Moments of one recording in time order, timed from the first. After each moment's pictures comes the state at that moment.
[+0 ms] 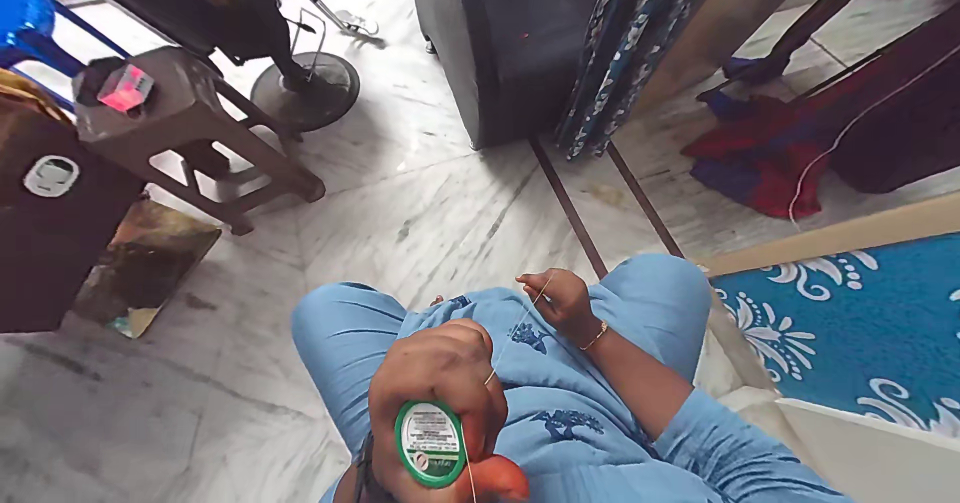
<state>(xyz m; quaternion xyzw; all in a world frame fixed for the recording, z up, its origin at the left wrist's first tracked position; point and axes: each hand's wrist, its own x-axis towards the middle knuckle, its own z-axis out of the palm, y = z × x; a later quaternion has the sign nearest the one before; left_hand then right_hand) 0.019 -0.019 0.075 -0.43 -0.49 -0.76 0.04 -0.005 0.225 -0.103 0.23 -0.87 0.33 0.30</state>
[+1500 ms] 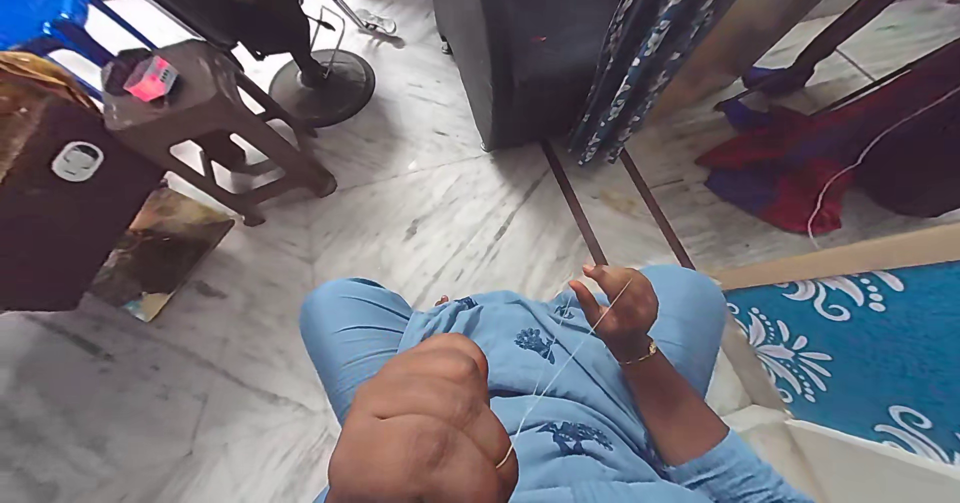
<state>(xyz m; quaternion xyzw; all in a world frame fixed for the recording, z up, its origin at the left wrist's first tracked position) 0.019 -0.033 0.091 -0.48 -0.54 -0.67 0.15 0.007 0.249 -0.056 0.15 -0.86 0.19 0.45</state>
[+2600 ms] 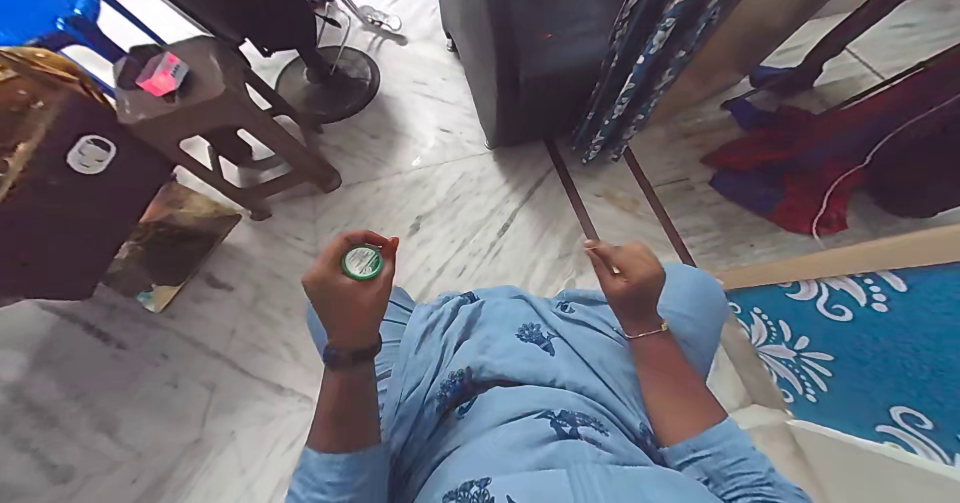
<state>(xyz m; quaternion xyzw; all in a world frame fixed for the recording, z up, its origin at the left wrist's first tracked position) -0.037 -0.098 0.006 -0.04 -0.87 -0.41 0.26 -0.007 0.279 -0.063 0.07 -0.92 0.20 0.34</state>
